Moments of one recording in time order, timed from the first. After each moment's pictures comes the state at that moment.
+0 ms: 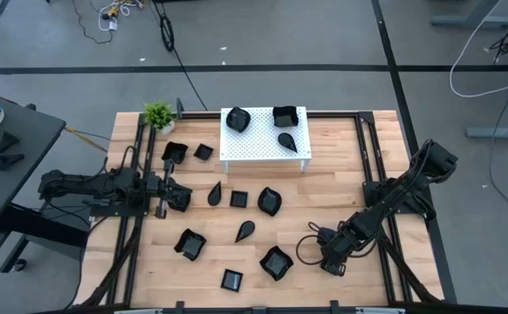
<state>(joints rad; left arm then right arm) -0.09 0.01 0.01 0.05 -0.04 0.08 0.71 1.55 0.73 -0.50 -0.18 1.17</state>
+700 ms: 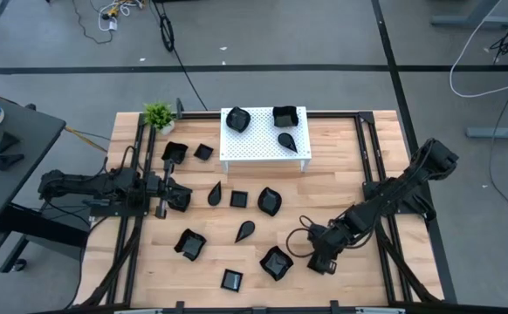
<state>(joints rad) -0.09 0.01 0.01 0.05 -0.04 0.08 0.61 1.52 0.84 -0.50 -0.18 1.08</state>
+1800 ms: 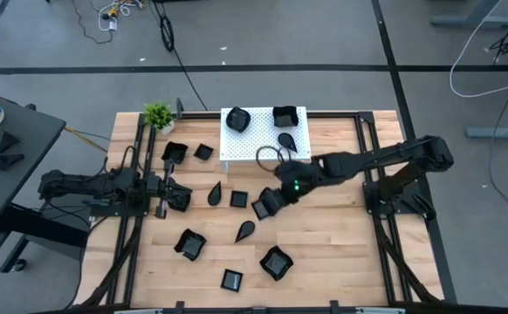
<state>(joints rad) -0.09 0.01 0.01 0.05 -0.04 0.08 0.08 1.52 1.18 -0.48 -0.18 1.15</state>
